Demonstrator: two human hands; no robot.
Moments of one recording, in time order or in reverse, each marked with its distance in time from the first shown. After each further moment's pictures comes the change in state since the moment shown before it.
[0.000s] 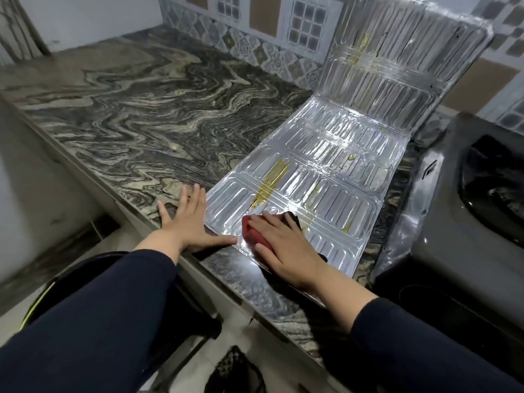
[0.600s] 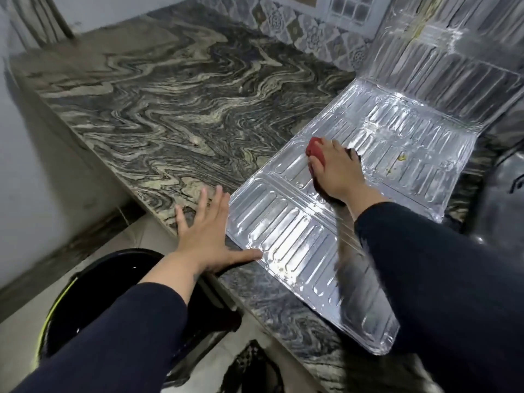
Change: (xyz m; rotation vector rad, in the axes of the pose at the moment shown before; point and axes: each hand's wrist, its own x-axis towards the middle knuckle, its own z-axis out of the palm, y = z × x) left_hand 0.002 -0.002 0.009 0.002 0.066 -0.019; right_hand 0.145 0.116 -0.039 -0.141 0.162 0.380
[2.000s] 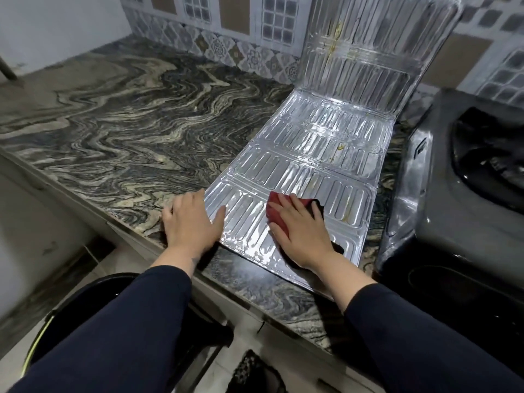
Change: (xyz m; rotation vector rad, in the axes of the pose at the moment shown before) left_hand 0.014 0.018 -0.003 -0.058 0.492 0.006; right_hand -0.168 -0.043 0.007 0.037 -0.056 0.001
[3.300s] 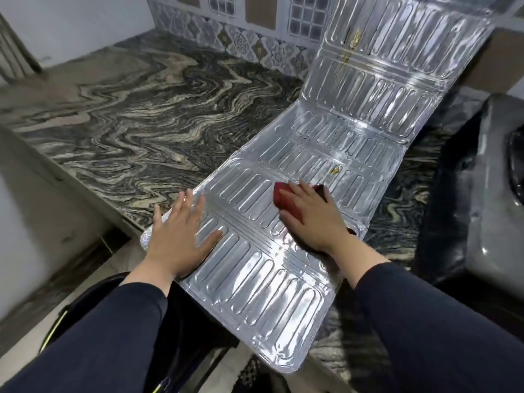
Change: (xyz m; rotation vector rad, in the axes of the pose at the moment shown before) left_hand 0.005 -0.073 0.013 0.237 -0.211 0.183; right_hand 0.061 0.011 -0.004 -0.051 -0.002 -0.093
